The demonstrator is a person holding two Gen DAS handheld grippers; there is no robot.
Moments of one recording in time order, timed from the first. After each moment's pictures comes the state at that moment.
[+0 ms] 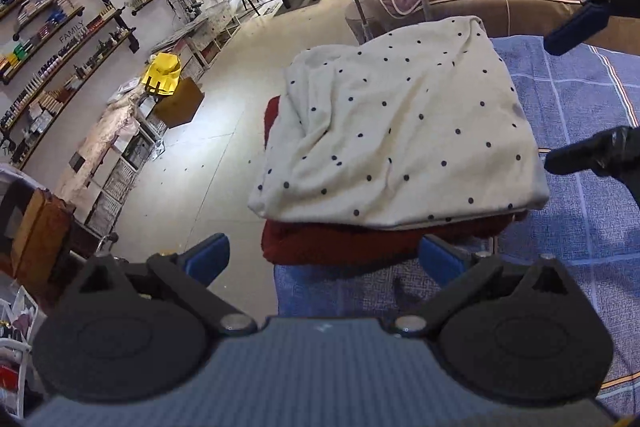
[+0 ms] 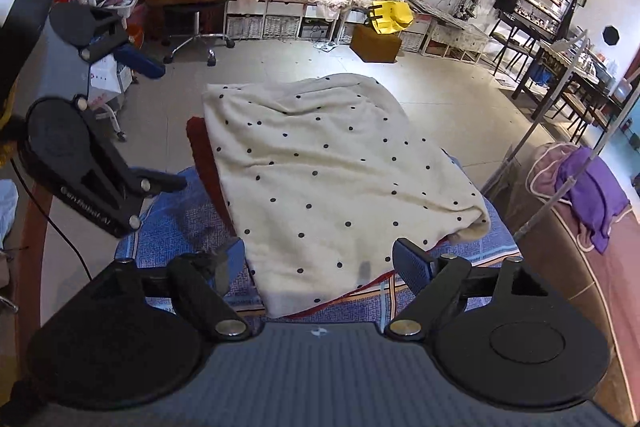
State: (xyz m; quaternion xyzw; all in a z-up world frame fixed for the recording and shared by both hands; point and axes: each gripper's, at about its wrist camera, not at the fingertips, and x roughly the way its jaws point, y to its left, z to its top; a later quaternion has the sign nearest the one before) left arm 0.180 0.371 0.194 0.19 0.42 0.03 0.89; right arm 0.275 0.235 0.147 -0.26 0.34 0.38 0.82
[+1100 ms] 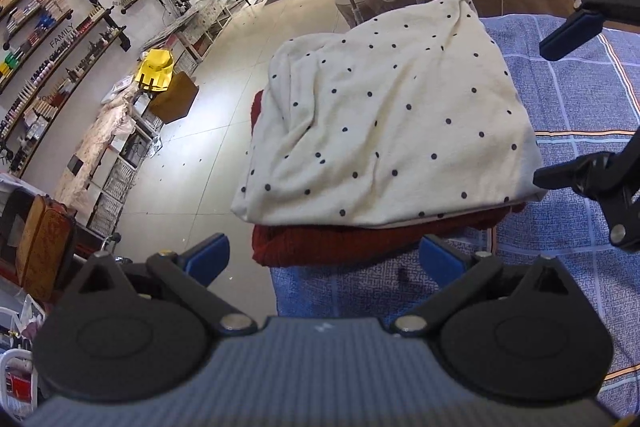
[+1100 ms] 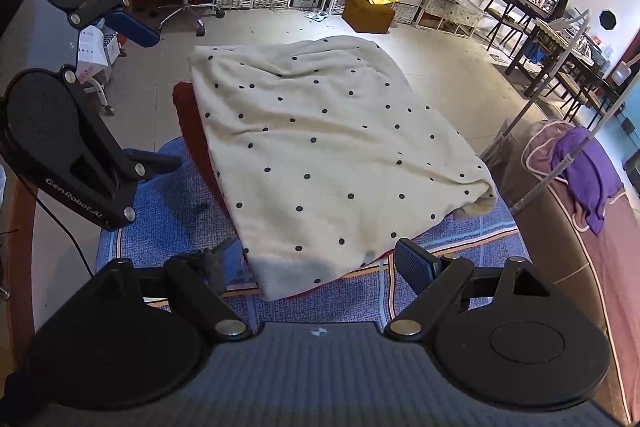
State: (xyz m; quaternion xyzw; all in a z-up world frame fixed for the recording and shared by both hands) left arm 0.193 0.359 0.192 0.21 0.45 0.02 0.87; right arm 0.276 0.242 0.134 -0.28 0.37 0.35 0.81
